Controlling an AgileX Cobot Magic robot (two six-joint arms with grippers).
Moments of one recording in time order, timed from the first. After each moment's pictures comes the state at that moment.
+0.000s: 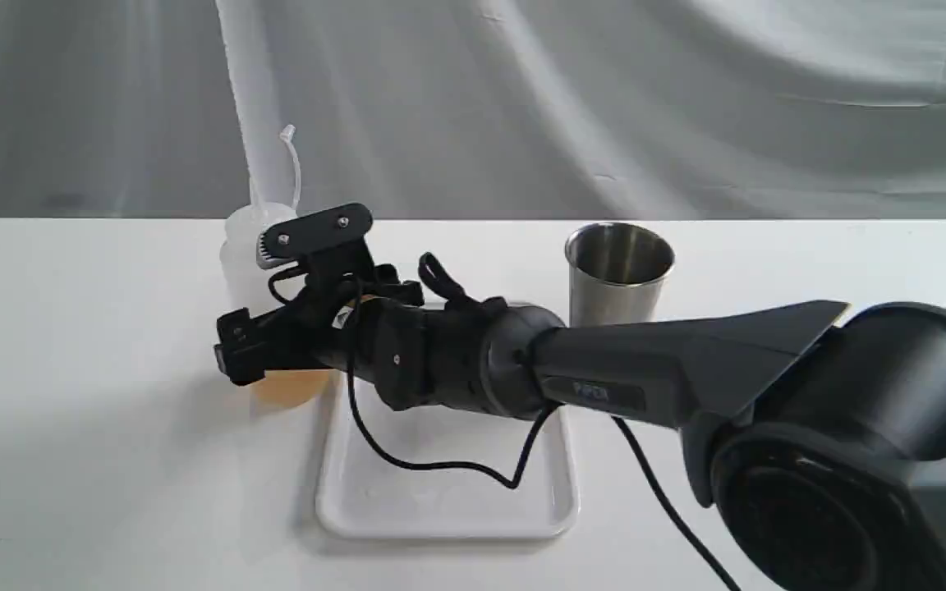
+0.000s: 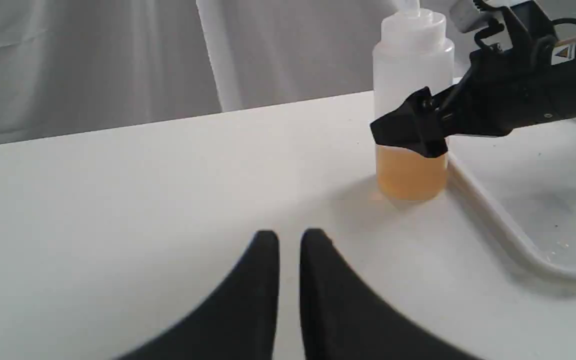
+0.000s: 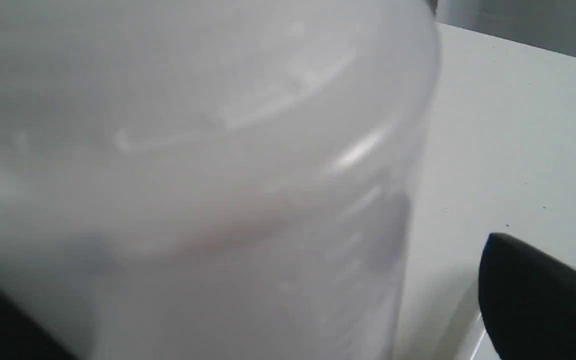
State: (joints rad) left arm -0.07 0.00 0.00 0.04 0.29 0.06; right arm 0.59 2.49 -1.83 0.45 -0.13 -0.33
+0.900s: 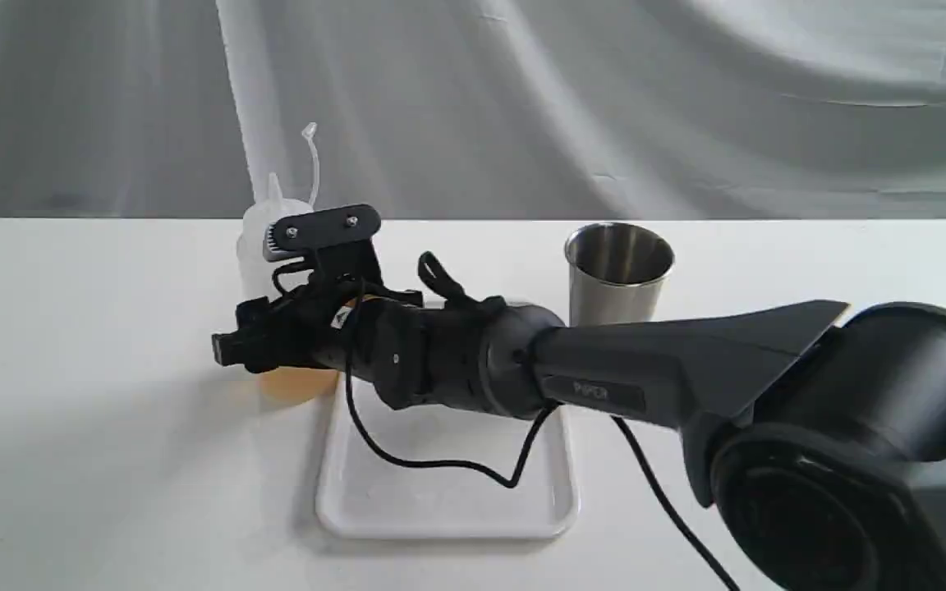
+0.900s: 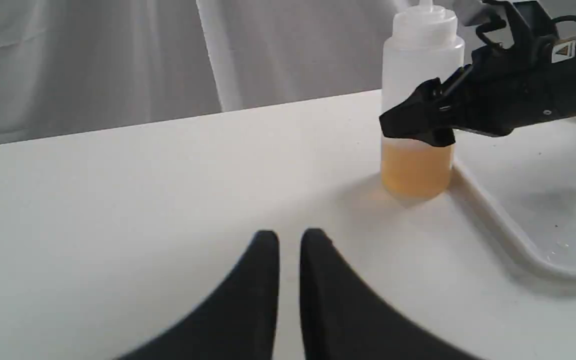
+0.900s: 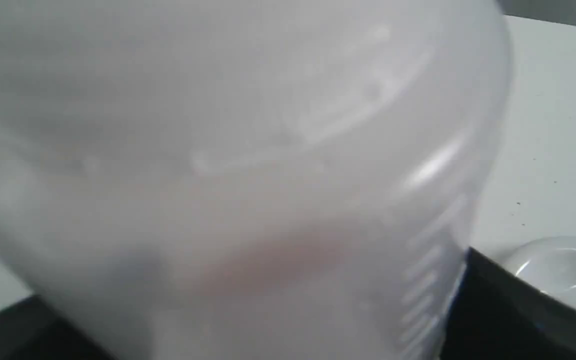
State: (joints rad) left arm -0.07 0.00 0.00 0.04 0.29 0.06; right arm 0.59 2.48 -1.83 0.46 -0.11 -0.24
